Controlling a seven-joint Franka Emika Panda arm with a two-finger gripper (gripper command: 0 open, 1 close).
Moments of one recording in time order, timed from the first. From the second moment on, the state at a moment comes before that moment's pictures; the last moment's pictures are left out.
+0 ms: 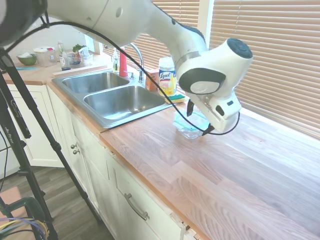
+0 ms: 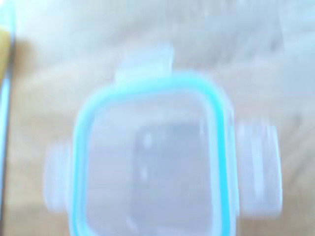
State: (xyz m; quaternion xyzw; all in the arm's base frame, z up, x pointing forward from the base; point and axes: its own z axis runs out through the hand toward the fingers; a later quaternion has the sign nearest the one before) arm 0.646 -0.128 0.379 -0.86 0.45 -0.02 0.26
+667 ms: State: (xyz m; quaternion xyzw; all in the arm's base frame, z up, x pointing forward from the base) arm 0.694 -0.153 0.314 -0.82 0.47 0.05 0.34
